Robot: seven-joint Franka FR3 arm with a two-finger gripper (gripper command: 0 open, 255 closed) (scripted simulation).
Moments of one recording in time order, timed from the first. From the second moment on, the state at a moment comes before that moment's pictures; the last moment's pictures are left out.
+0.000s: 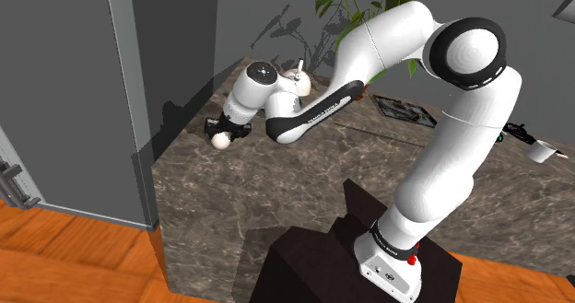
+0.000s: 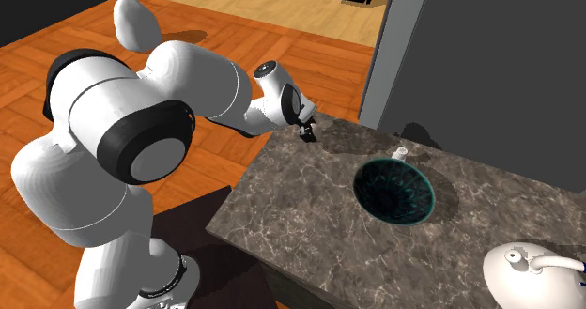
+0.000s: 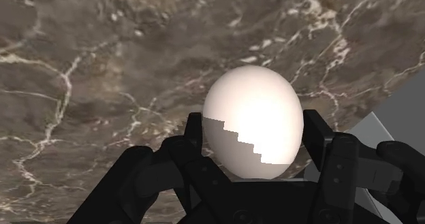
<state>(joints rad) -0.26 0.22 0.63 -2.23 -0.88 2.71 1.59</state>
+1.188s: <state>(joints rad) -0.32 0.08 0.71 -2.23 -0.60 2.64 1.36</state>
